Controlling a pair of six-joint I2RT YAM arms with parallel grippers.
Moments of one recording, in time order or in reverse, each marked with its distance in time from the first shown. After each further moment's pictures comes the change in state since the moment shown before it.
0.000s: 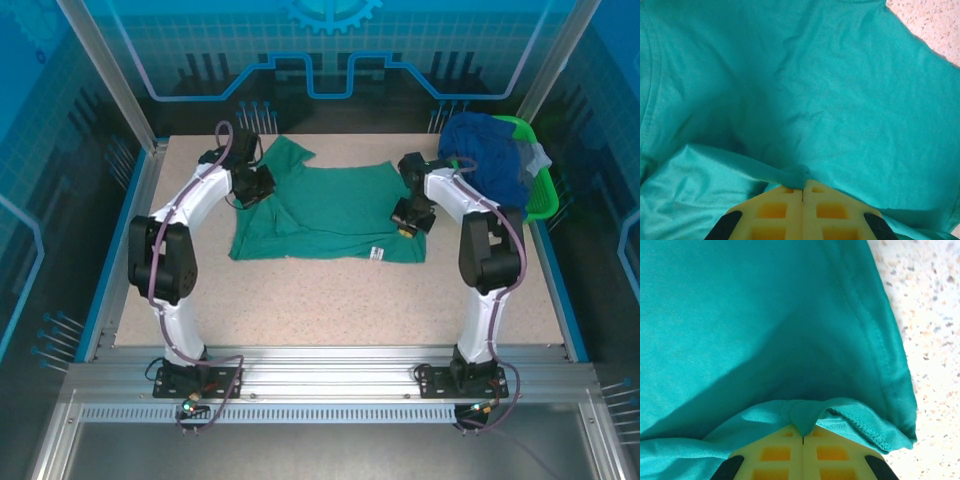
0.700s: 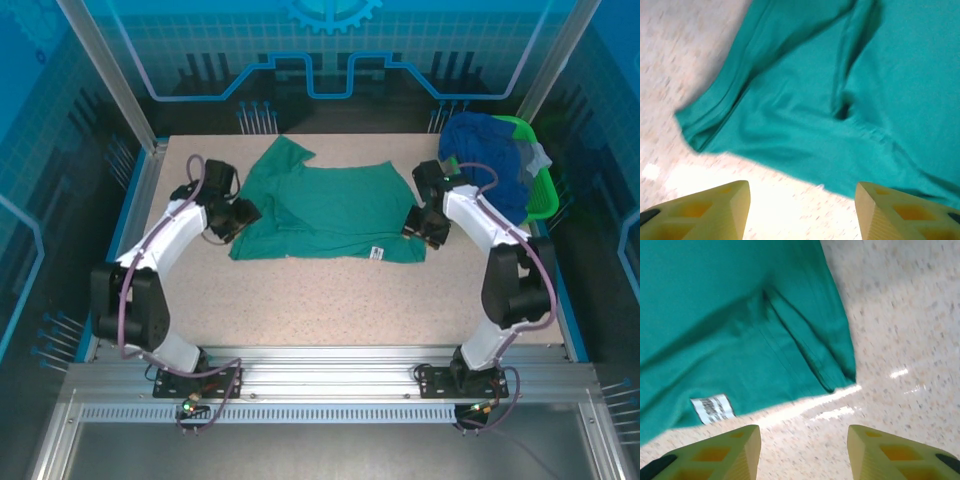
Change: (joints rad) left arm 0.055 -0.386 -0.477 0.003 0.002 -0.080; right arm -0.008 -0.328 -0.296 0.056 0.024 -0.082
